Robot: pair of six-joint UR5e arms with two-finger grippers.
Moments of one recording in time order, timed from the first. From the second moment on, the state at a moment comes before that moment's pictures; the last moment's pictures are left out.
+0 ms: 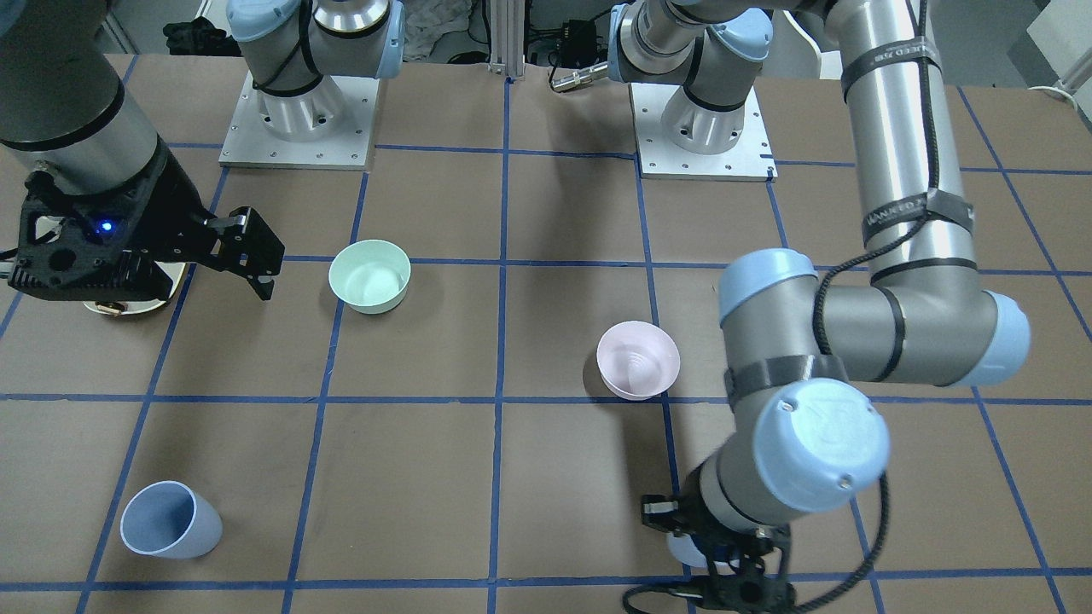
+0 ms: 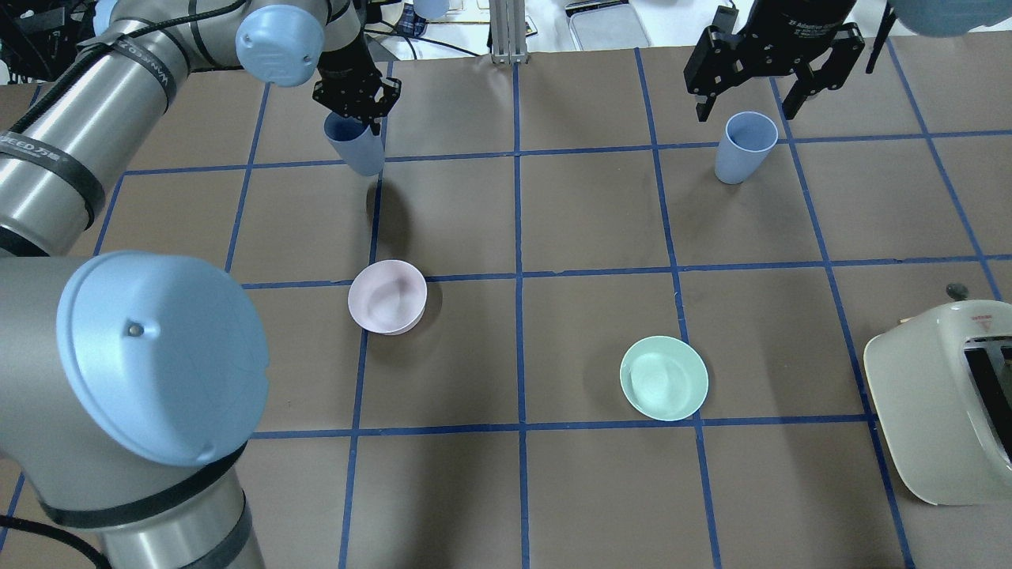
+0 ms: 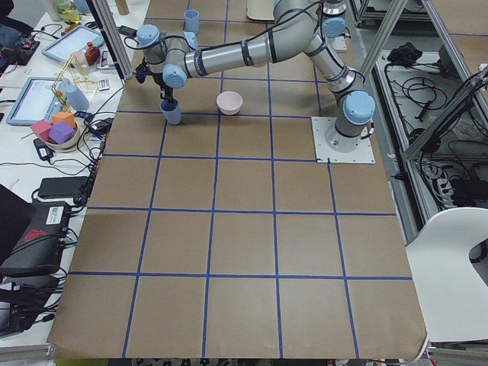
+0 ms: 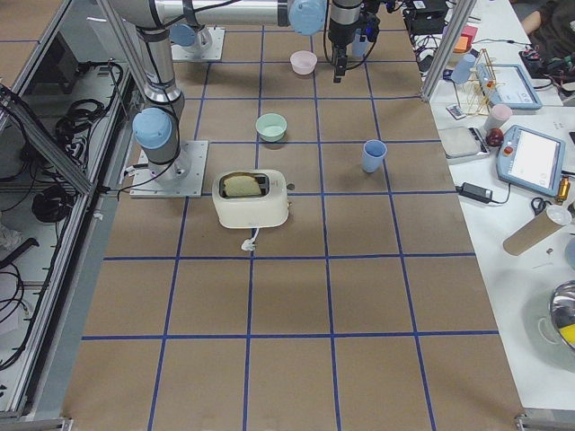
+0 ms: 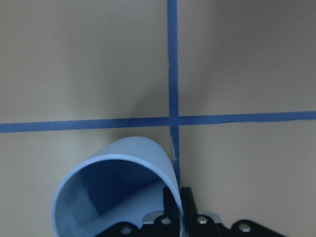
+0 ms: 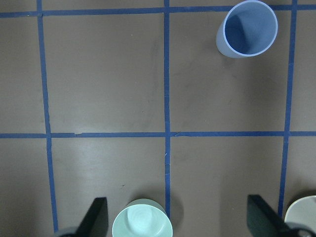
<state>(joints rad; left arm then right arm) -1.64 -2.26 -1.09 -1.34 1.54 -0.02 1.53 -1.39 1.37 -1.56 -1.54 -0.03</state>
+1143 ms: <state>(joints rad) -1.93 -2.23 -1.26 -1.23 1.50 -0.36 1.53 -1.39 1.37 -1.56 -1.54 -0.04</state>
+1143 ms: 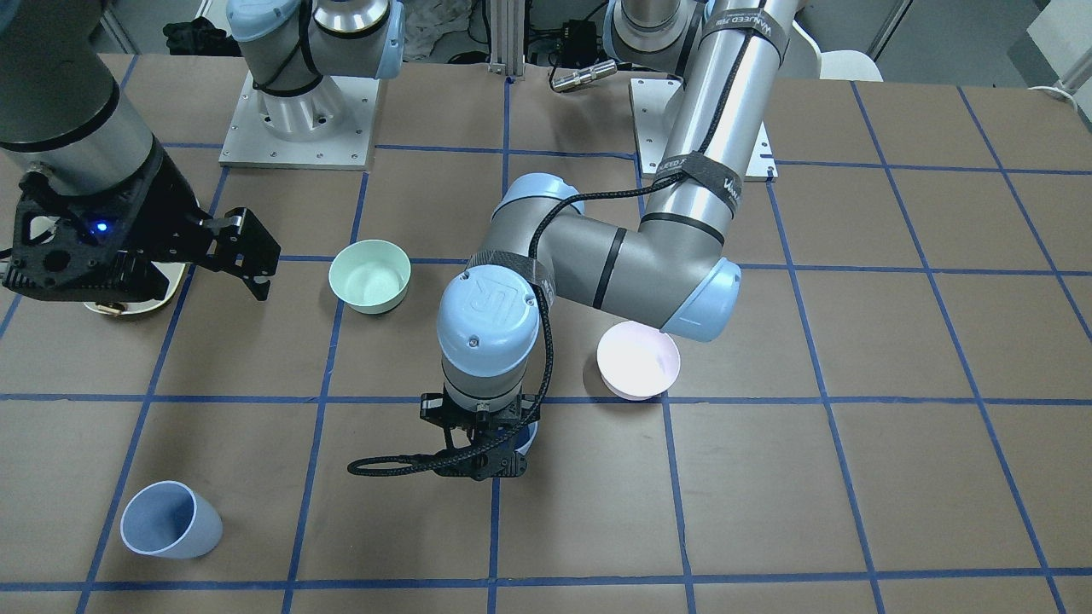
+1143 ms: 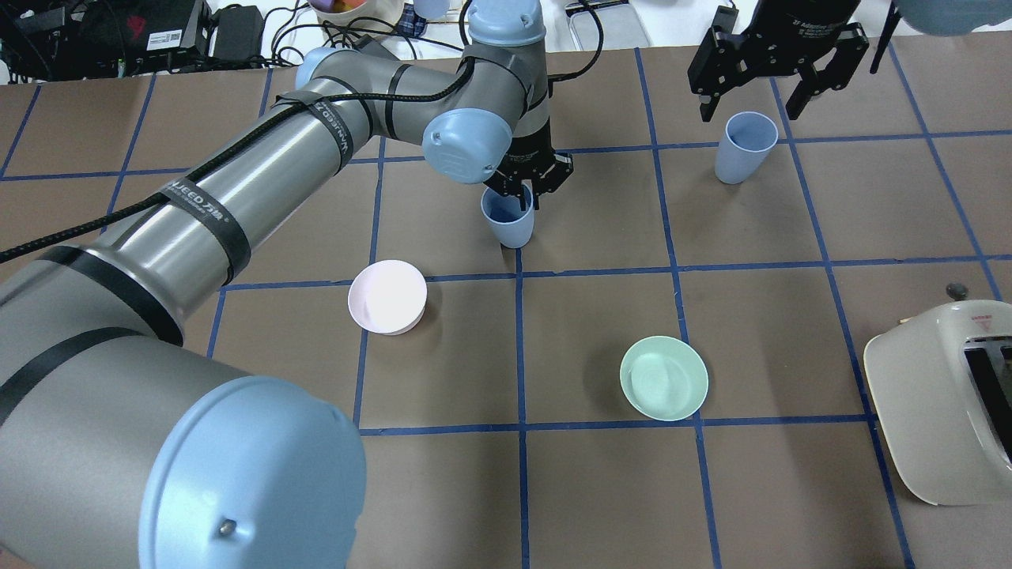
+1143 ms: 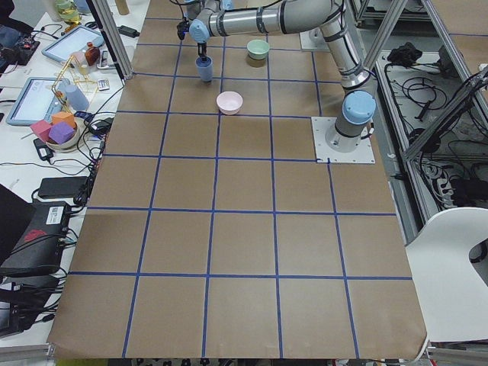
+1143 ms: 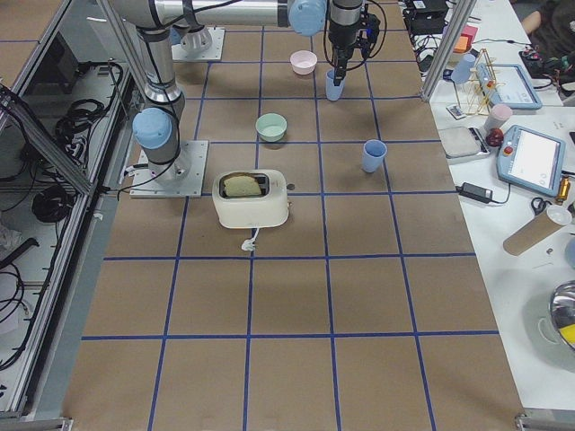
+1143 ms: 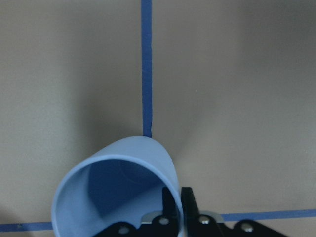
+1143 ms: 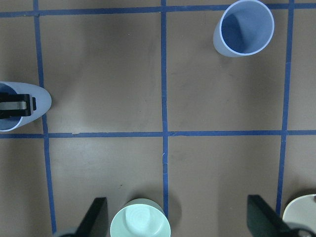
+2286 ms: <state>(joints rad) -1.66 -1.65 -1.44 -1.67 1.50 -0.05 1.36 -1.18 1.31 -1.78 -1.57 -0.11</state>
